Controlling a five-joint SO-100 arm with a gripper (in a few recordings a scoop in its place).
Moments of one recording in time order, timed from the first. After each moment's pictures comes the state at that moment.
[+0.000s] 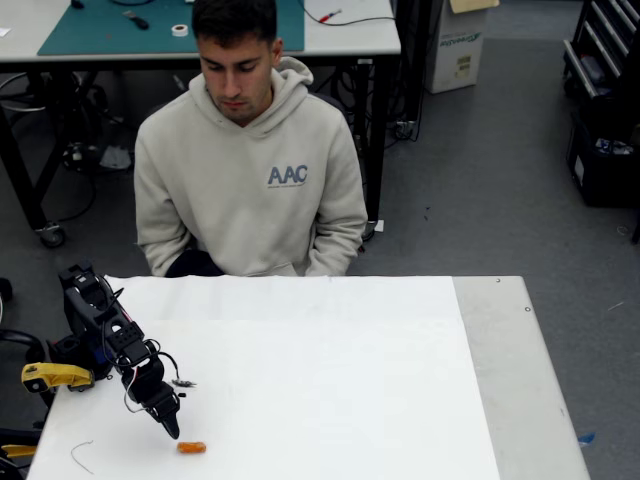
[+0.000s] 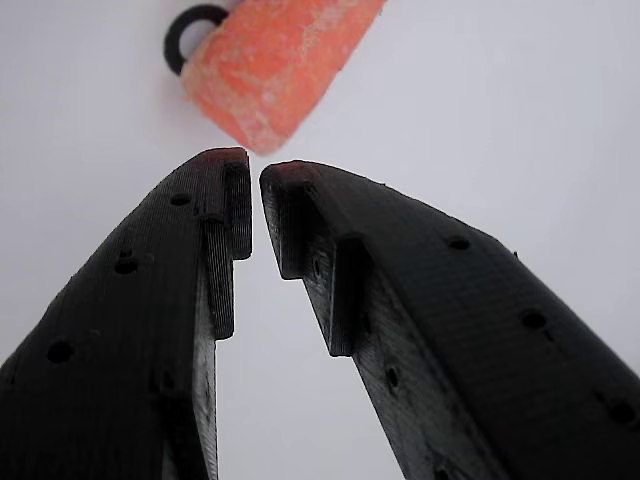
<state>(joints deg) 86.7 91.5 112.3 38.7 -70.3</state>
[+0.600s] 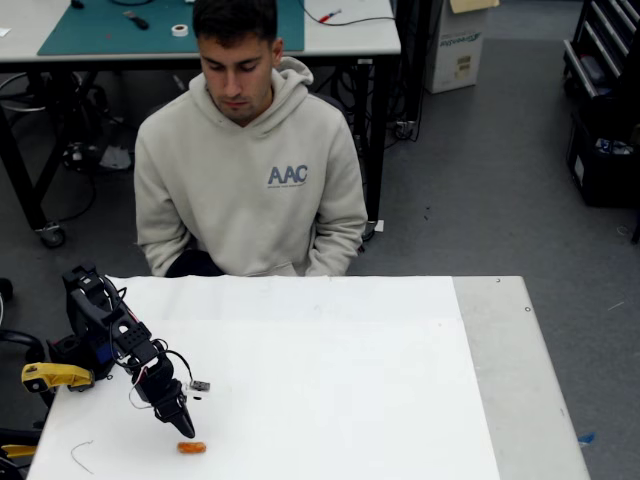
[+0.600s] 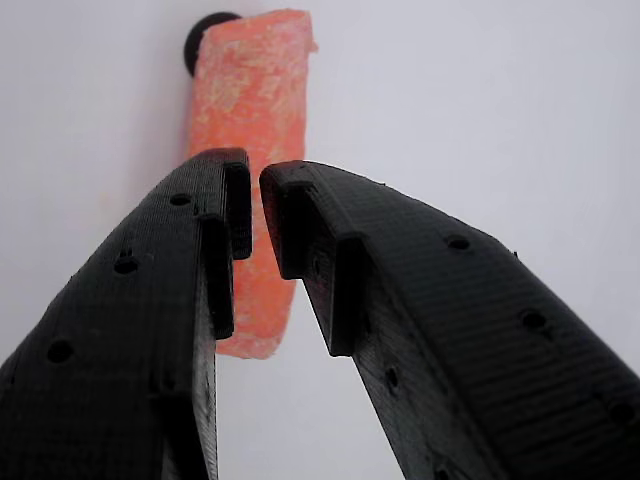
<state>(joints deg) 83.1 89.7 112.3 29.9 -48.3</state>
